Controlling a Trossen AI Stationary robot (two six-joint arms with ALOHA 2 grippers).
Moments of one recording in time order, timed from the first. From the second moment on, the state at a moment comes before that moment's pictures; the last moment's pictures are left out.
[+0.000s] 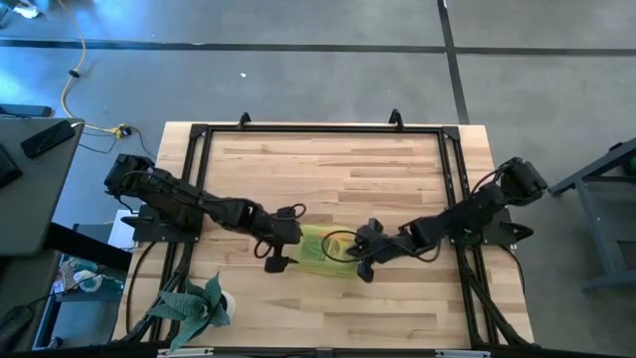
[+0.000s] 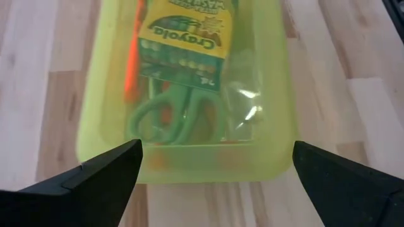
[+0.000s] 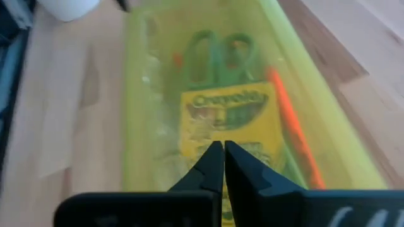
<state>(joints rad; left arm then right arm) -0.10 1.53 0.83 -0.16 0.02 -0.13 0.39 1.55 0.73 0.09 0.31 0.65</state>
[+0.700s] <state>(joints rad) -0.13 1.64 0.83 -0.04 0.08 -0.14 0.33 1.55 0.73 -0.01 0.32 0.72</state>
